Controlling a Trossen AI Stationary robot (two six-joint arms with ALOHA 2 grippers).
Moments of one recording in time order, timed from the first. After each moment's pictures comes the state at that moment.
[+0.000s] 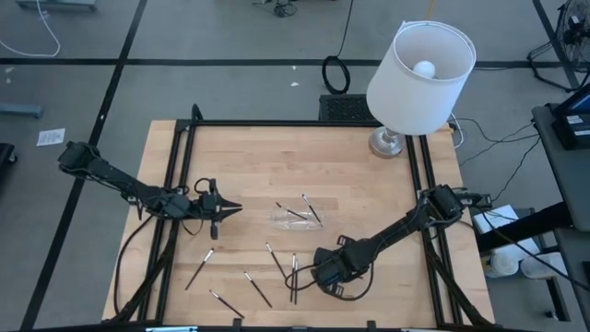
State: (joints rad) left arm -0.40 0.69 0.02 0.47 -0.50 -0.06; right arm 0.54 2.10 1.24 -0.78 -0.05 0.87
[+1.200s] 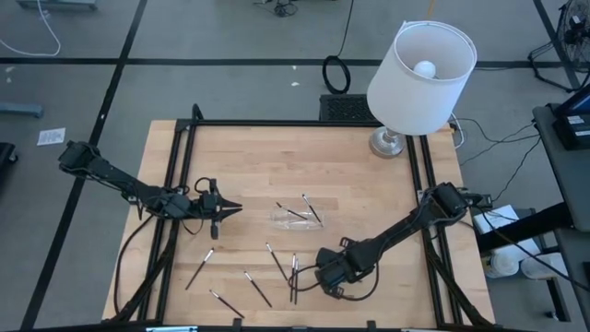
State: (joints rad) left arm -0.40 0.69 0.02 0.47 -0.50 -0.08; right arm 0.54 2.01 1.22 -0.68 0.04 0.94
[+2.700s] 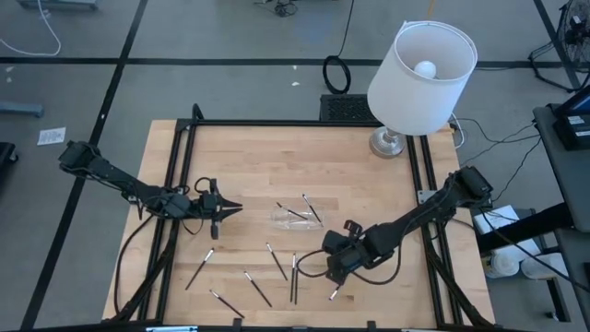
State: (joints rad) left arm -0.40 0.69 0.02 0.47 -0.50 -0.07; right arm 0.52 1.74 1.22 -0.68 0.25 0.90
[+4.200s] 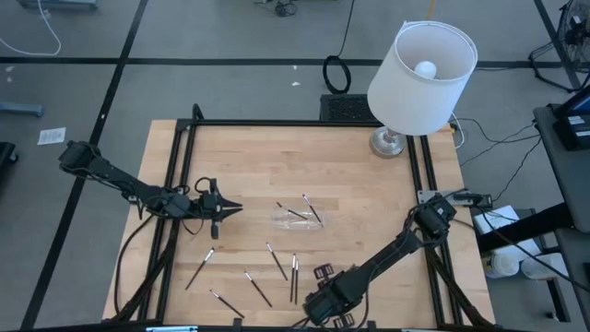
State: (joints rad) left arm -0.40 0.69 0.02 0.47 -0.50 -0.08; right arm 0.64 2.22 1.73 -0.90 -0.08 0.30
